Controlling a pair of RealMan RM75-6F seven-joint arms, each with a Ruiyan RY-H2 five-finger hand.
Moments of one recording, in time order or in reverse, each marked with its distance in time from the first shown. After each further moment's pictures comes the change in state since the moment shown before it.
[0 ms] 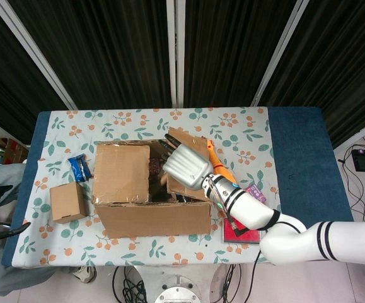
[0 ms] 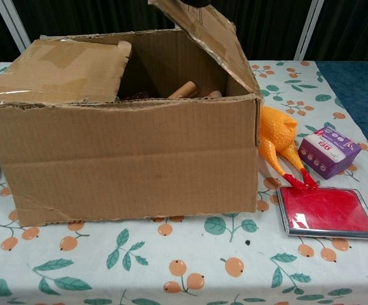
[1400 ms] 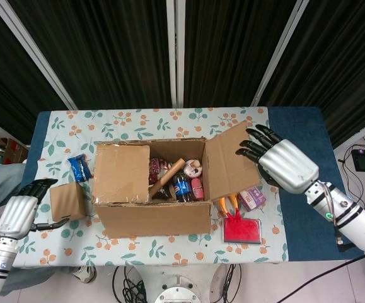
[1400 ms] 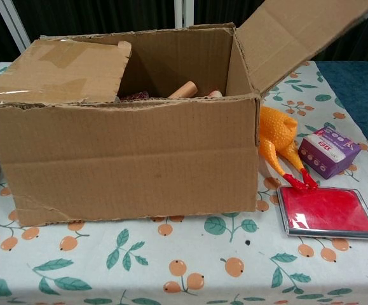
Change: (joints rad) left arm -0.119 0.011 -0.023 -0.288 -0.008 -0.111 0.356; right arm -0.645 0.451 -0.006 0.020 -0.852 0.200 0.841
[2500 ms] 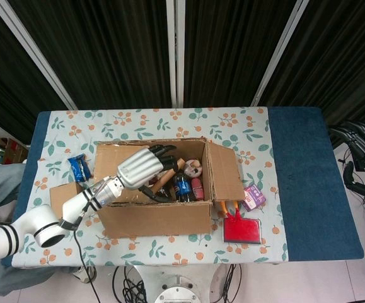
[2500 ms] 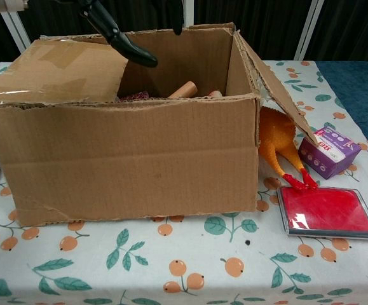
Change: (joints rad) left arm -0.734 -0.190 -0.207 0.158 0.193 -0.511 -0.138; right arm -0.410 0.032 0.000 0.231 -0.082 0.452 0.474
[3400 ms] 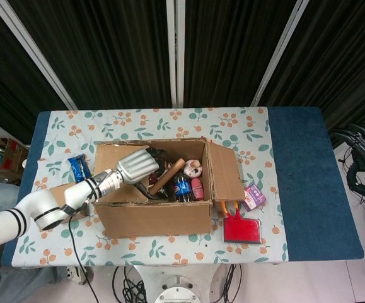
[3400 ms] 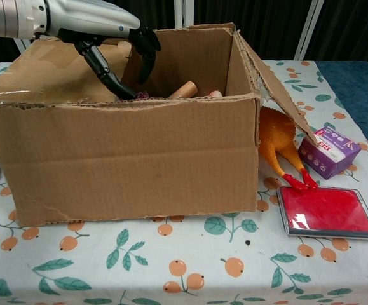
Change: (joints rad) left arm -0.142 0.010 0.169 0.155 -0.017 -0.128 -0.076; right arm -0.042 -0.044 0.034 0.041 -0.009 -0.010 0.012
